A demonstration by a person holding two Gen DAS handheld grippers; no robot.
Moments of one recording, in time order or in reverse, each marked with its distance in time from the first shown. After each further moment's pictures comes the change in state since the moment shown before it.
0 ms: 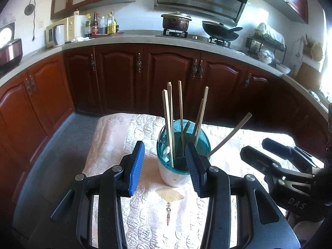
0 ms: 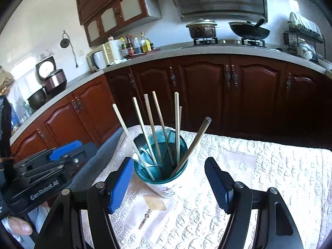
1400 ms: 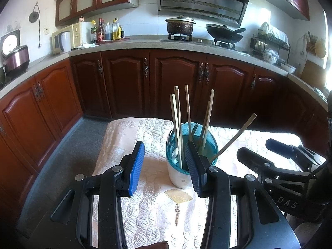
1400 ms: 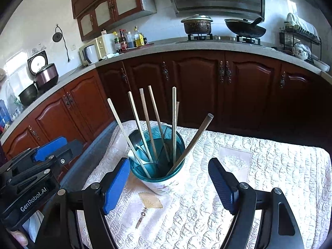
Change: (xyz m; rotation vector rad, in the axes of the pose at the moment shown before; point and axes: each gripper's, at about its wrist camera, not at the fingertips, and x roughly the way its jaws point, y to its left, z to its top) left arm -0.008 0.000 -0.004 0.025 -0.031 0.059; right arm 0.007 0.010 0.002 -0.018 0.037 -0.060
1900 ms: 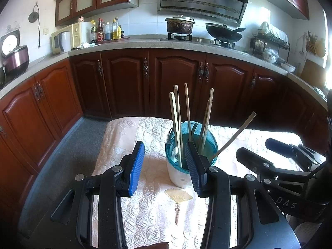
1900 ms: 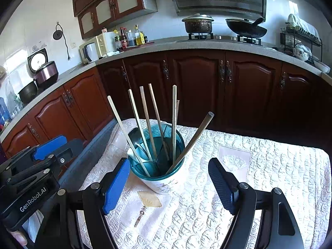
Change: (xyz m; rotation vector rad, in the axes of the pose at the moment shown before) left arm 0.001 0.000 -0.002 0.003 0.002 -0.002; right arm 0.002 -0.001 0.000 -0.012 0.009 -0.001
